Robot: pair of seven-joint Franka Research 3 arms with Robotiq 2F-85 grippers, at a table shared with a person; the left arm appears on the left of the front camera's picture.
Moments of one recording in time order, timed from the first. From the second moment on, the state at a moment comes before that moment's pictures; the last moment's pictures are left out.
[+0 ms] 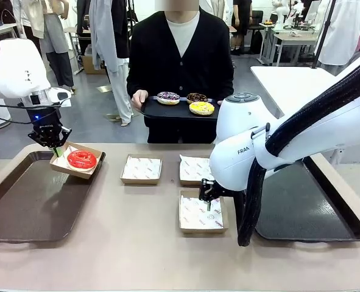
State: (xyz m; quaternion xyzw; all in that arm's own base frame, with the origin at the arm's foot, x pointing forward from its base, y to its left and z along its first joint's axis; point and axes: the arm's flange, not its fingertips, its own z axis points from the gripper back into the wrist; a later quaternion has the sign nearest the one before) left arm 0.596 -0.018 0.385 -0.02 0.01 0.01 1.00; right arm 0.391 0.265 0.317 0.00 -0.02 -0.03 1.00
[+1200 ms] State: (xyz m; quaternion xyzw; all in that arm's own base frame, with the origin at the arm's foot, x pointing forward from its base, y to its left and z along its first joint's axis) left arm 0.605 -0.018 0.378 -0.02 0.01 0.01 1.00; right arm 0.393 0.261 0.315 0.00 -0.02 -0.02 1.00
